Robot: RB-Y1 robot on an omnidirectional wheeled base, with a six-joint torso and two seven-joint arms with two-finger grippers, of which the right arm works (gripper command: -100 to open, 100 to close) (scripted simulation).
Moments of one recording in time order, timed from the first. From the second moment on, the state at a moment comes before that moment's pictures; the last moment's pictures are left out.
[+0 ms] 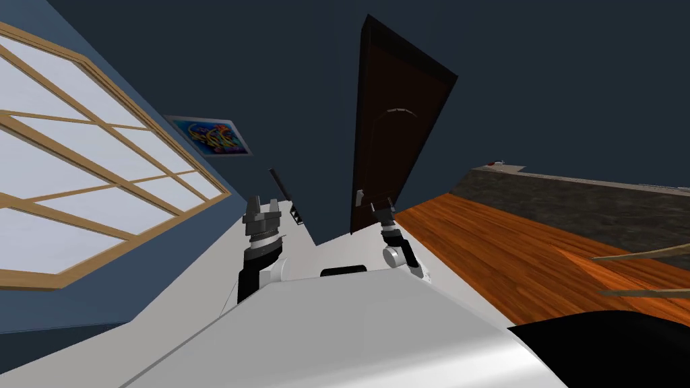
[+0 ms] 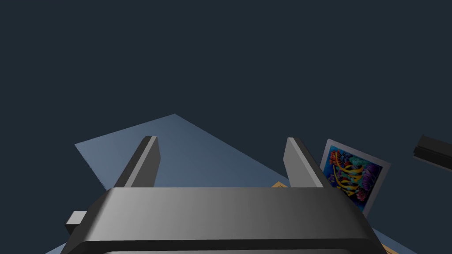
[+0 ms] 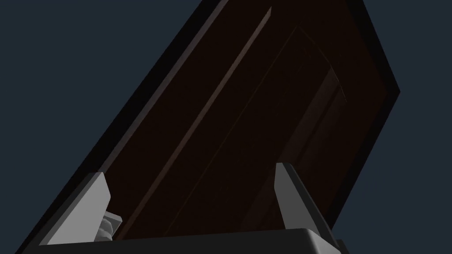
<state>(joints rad) 0.34 -0.32 0.18 -1.96 -0.43 -0.55 -0.63</state>
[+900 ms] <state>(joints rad) 0.29 -0.46 0.29 -1.76 -0.66 -0.56 -0.88</state>
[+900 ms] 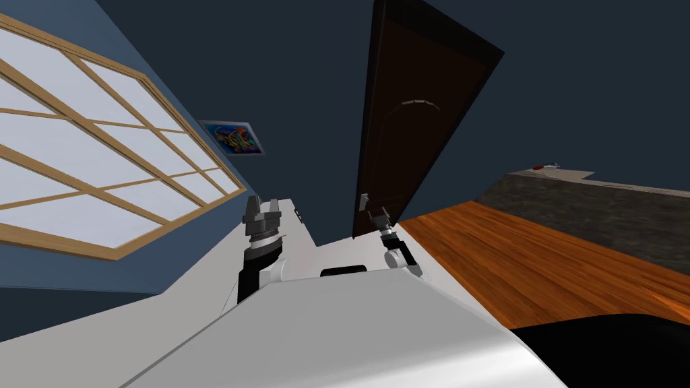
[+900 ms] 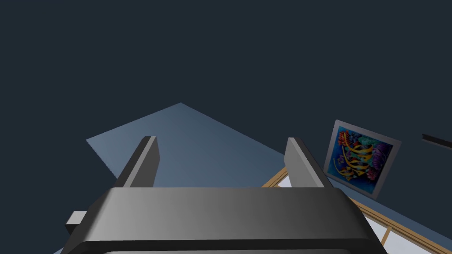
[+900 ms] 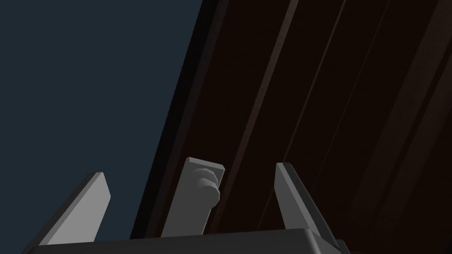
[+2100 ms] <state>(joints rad) 0.24 -0.61 0.42 -1.56 -0.91 -0.55 -1.14</state>
